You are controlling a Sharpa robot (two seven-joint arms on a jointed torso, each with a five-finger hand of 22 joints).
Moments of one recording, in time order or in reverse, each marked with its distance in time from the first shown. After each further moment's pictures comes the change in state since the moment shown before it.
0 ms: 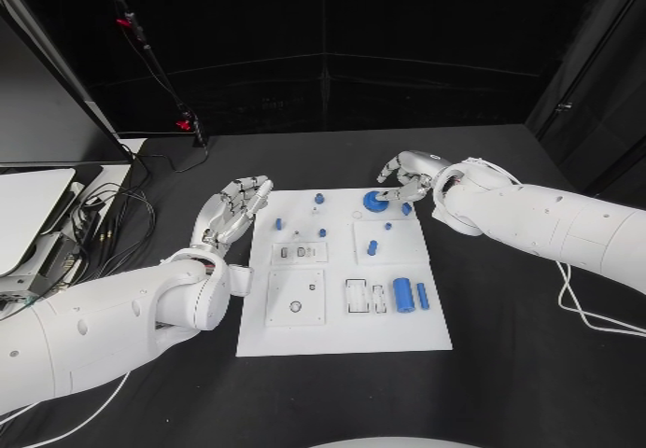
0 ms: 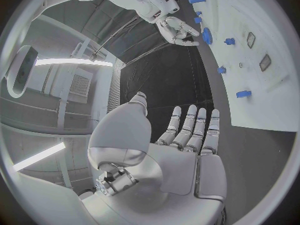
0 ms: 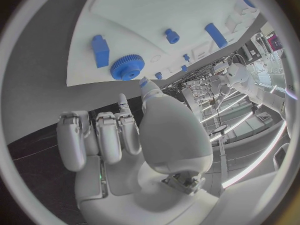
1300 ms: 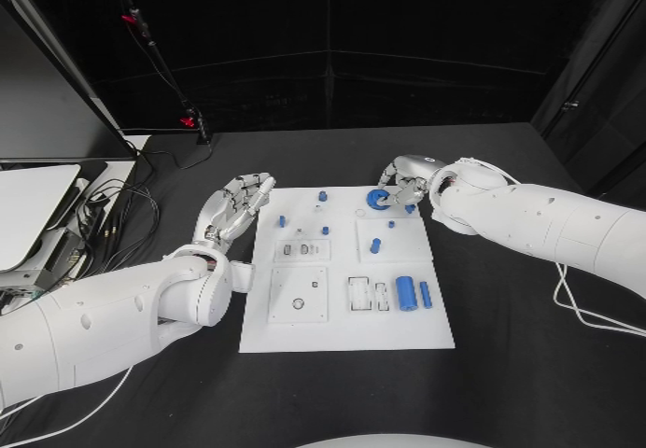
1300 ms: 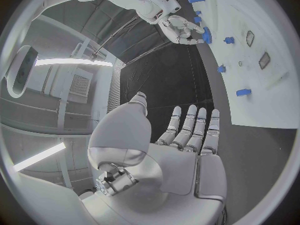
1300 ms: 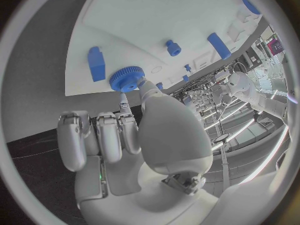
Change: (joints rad) left arm 0.000 -0.005 0.000 0.000 0.000 0.000 0.000; left_hand 0.000 0.000 0.000 0.000 0.000 0.000 0.000 0.000 -0.001 0.000 0.000 0.000 0.000 0.003 0.003 0.000 0.000 0.000 0.000 0.000 0.000 0.000; right arm -0.004 0.034 0.000 -0.018 -0.073 0.062 -0.046; right_hand 0.020 -0.003 0.041 -0.022 -0.009 0.017 -0.011 0.005 -0.004 -0.004 -0.004 0.000 0.000 0.000 0.000 0.000 0.000 0.000 0.000 0.000 0.000 0.000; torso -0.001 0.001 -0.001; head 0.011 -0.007
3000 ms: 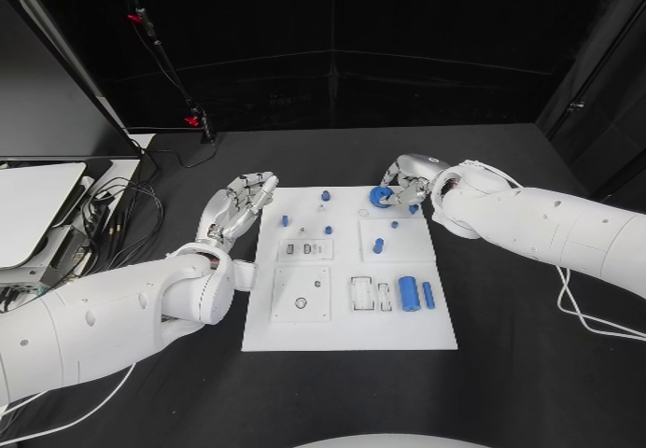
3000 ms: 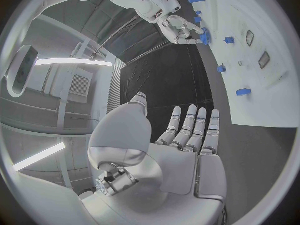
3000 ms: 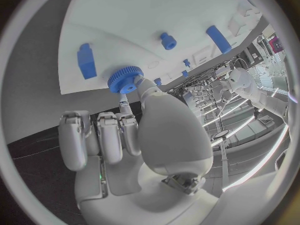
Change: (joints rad) left arm 0.000 -0.003 0.000 0.000 0.000 0.005 0.000; left_hand 0.005 0.014 0.000 0.000 0.008 0.000 0.000 0.000 -0.005 0.000 0.000 0.004 0.000 0.000 0.000 0.004 -0.001 0.000 0.000 0.000 0.000 0.000; right arm -0.006 -0.013 0.001 0.043 0.032 -0.065 -0.016; right_hand 0.052 0.040 0.096 -0.054 0.018 0.159 0.006 -0.034 -0.020 0.000 -0.029 0.000 0.000 -0.004 -0.025 0.000 0.000 0.000 0.000 -0.022 0.000 0.000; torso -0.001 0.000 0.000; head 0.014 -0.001
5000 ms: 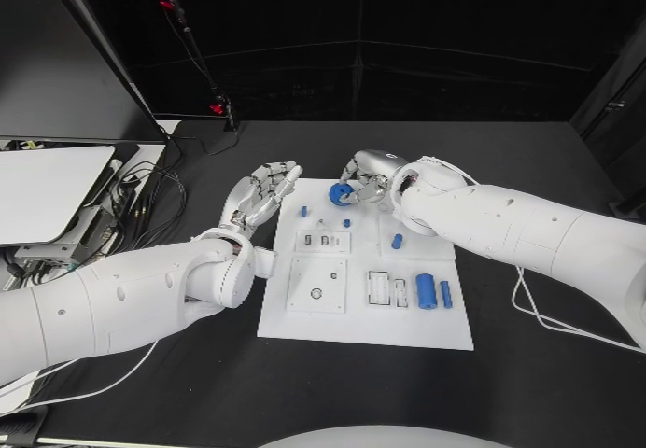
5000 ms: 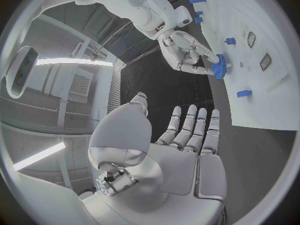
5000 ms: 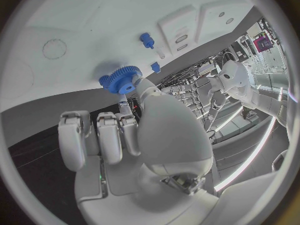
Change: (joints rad) left arm 0.001 0.005 0.000 0.000 0.000 0.000 0.000; left_hand 0.004 0.004 -0.003 -0.003 0.000 0.000 0.000 0.001 -0.002 0.000 0.000 0.000 0.000 -0.004 0.003 0.000 0.000 0.000 0.000 0.000 0.001 0.001; right arm 0.003 0.247 0.001 -0.081 -0.002 0.023 0.026; right_hand 0.012 -0.005 0.014 -0.018 -0.001 0.009 0.009 -0.037 -0.017 0.000 0.008 0.000 0.000 0.000 0.000 0.000 0.000 0.000 0.000 0.000 0.000 0.000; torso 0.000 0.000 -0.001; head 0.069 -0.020
